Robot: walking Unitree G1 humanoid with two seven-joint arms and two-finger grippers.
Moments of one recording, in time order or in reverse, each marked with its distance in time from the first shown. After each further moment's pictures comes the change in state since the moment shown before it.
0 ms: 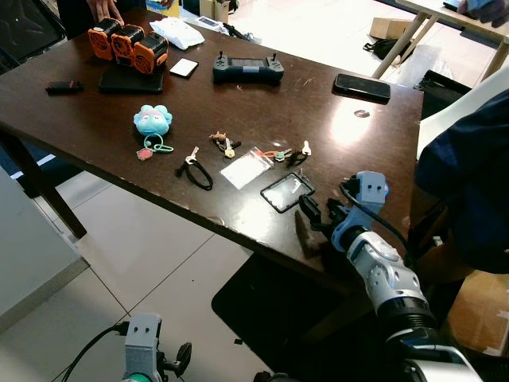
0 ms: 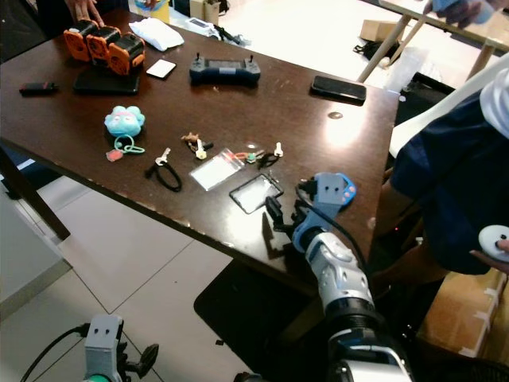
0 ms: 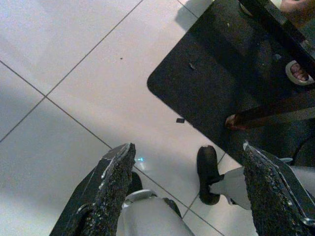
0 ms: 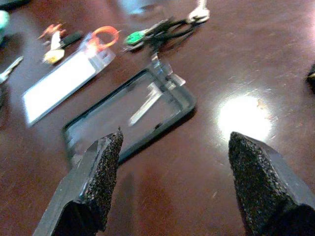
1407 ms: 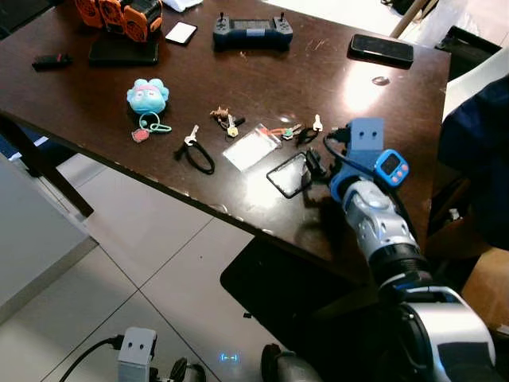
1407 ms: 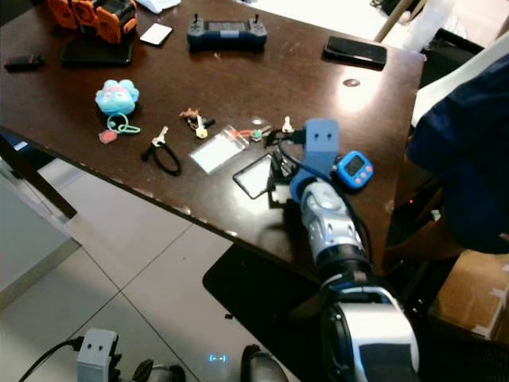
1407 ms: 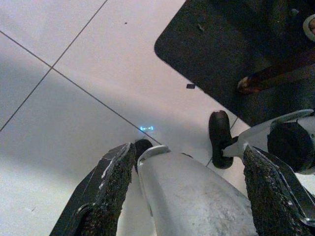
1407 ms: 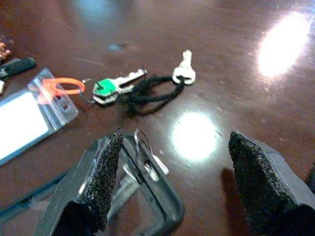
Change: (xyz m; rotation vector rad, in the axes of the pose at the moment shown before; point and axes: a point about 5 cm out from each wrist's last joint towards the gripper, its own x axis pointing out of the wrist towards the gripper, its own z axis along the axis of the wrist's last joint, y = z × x) left arm -0.017 0.007 -0.019 0.054 0.011 -0.030; right arm 0.028 0.028 0.067 -0.247 -0.158 -0.090
